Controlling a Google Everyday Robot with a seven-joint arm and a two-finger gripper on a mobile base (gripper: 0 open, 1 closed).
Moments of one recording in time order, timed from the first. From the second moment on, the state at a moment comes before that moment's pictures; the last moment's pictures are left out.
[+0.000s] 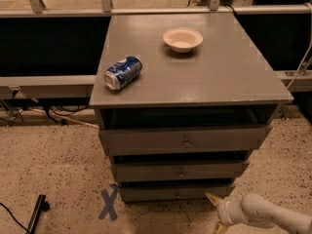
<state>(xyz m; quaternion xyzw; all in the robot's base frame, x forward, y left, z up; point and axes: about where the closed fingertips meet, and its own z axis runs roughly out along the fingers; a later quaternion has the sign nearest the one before) 0.456 -0.252 0.229 -0.69 0.66 0.09 0.27</state>
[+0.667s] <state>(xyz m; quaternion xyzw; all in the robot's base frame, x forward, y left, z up) 0.518 -0.243 0.205 -0.69 0.66 0.07 0.30</state>
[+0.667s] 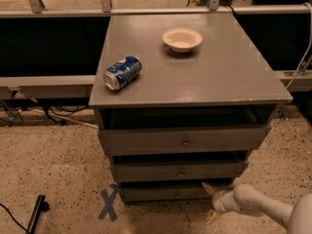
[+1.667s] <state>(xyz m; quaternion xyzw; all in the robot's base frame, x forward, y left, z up) 0.541 -0.240 0.201 -0.67 0.64 0.06 0.39</state>
